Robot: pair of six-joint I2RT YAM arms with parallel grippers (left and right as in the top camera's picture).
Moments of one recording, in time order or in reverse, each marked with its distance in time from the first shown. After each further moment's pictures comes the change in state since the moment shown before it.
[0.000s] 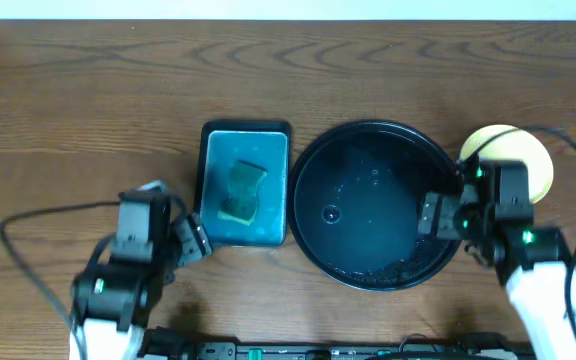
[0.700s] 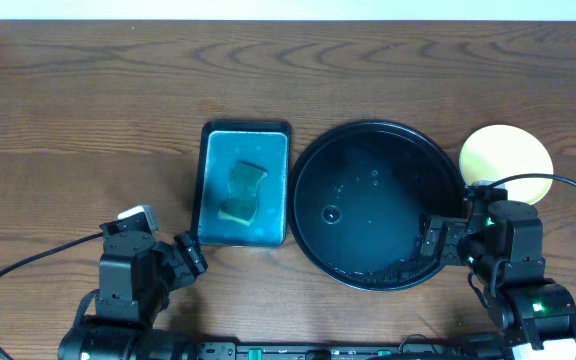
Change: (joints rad) left arm 0.000 -0.261 -0.066 0.001 -0.008 -0.022; right arm 0.033 -0.308 -0.115 0.006 0.017 0.011
